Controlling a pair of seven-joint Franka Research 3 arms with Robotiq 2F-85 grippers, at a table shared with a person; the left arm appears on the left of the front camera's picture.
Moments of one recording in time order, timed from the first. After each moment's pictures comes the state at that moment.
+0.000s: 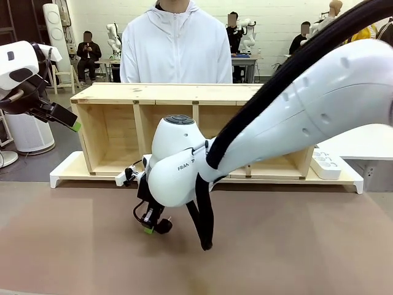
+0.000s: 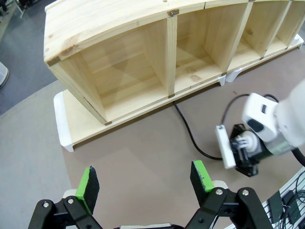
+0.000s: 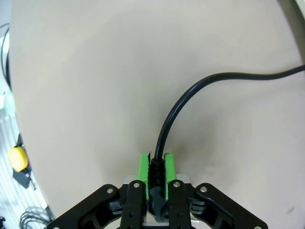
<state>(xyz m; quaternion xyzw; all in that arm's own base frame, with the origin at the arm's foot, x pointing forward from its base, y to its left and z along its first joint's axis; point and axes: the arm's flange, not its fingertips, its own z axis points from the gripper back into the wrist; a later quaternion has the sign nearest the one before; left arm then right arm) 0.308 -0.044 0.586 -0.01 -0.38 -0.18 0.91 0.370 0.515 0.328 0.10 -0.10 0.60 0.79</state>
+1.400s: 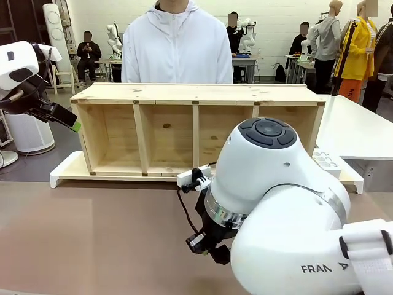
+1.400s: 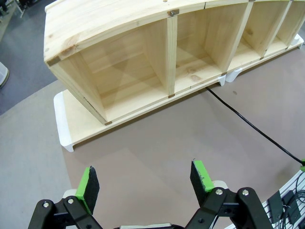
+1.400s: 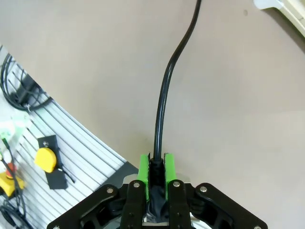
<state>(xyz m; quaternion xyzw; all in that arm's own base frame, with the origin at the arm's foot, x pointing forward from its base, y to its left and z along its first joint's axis) 0.308 -0.043 0.586 -0.01 -0.38 -0.18 0.91 0.197 0.365 0.404 0.05 -0.18 0.32 0.93</state>
